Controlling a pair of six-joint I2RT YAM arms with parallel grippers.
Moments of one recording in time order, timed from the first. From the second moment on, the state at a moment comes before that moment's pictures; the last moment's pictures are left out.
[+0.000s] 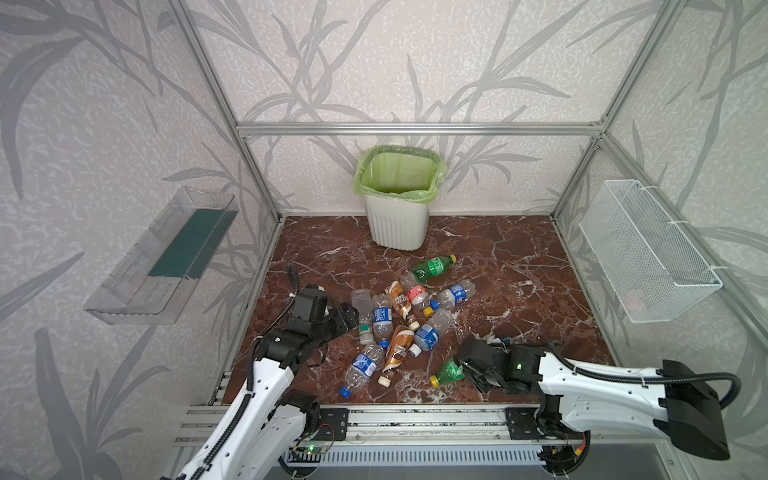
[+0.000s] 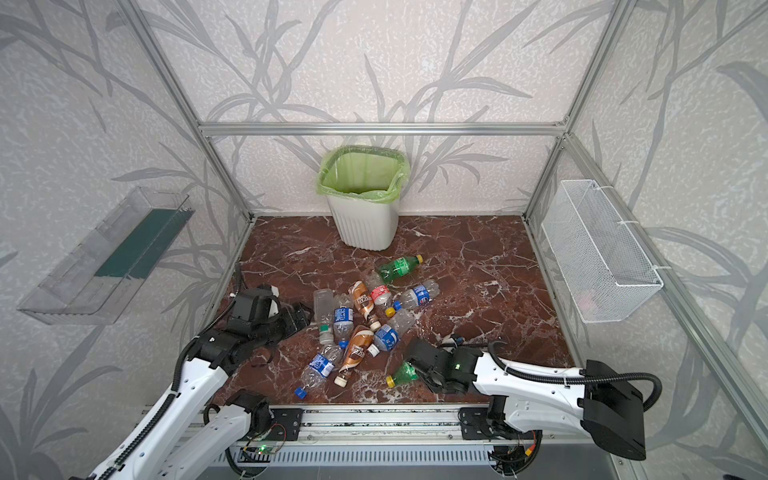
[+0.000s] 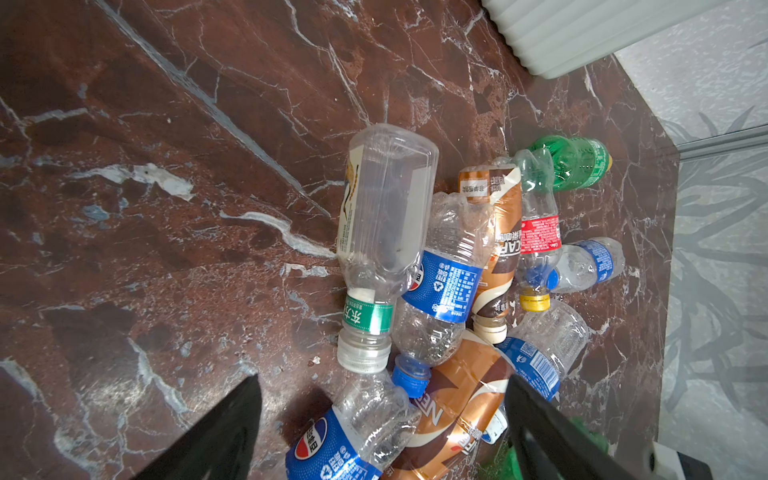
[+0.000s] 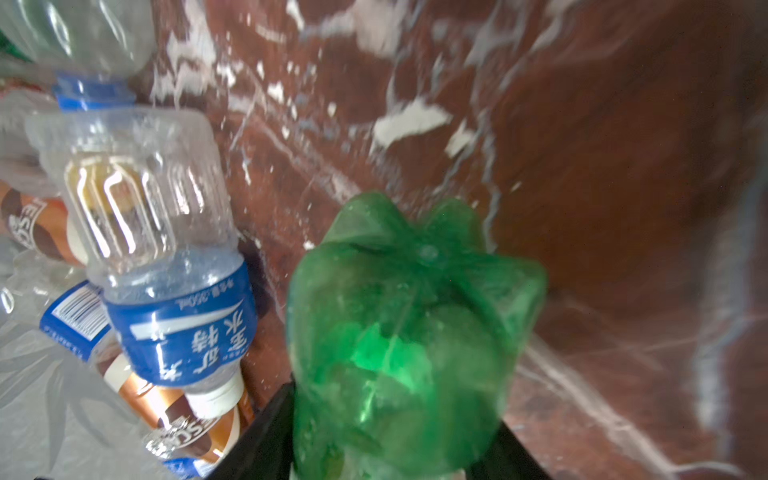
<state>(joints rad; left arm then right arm) -0.26 0.77 0.65 -0.75 0.10 -0.76 1.07 1.06 0.51 -0.58 0.20 1.85</state>
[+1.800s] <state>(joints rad) -0.26 0.79 0.67 -0.76 0.07 -0.77 0.81 1.31 0.76 -0.81 0.06 0.80</state>
